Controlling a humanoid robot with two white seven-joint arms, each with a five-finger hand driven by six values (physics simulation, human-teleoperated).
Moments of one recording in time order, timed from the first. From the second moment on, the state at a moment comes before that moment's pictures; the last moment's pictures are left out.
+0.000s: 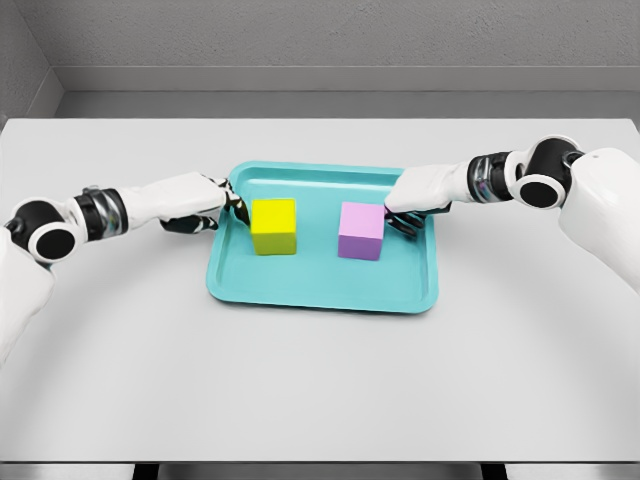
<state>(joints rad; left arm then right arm) -0.58 0.47 -0.42 -1.19 -0.57 -0.61 -0.60 -0.97 -0.51 0.99 -1.08 0.57 -0.61 0.61</state>
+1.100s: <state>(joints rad) -0.63 0.46 -0.42 -1.14 -0.46 -0.61 -0.61 -1.04 -0.64 1.16 -1.24 0.58 -0.61 0.61</state>
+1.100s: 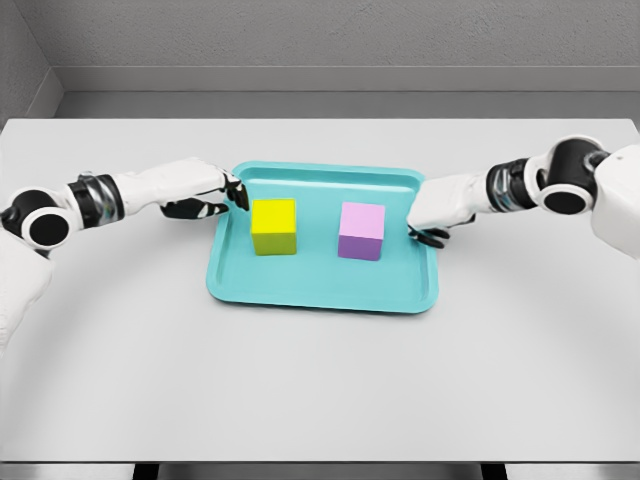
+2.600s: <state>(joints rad) -0.58 0.46 -0.46 -1.23 -0.41 -0.61 -0.61 -1.14 -0.50 1.18 -1.05 0.58 -0.61 0.61</state>
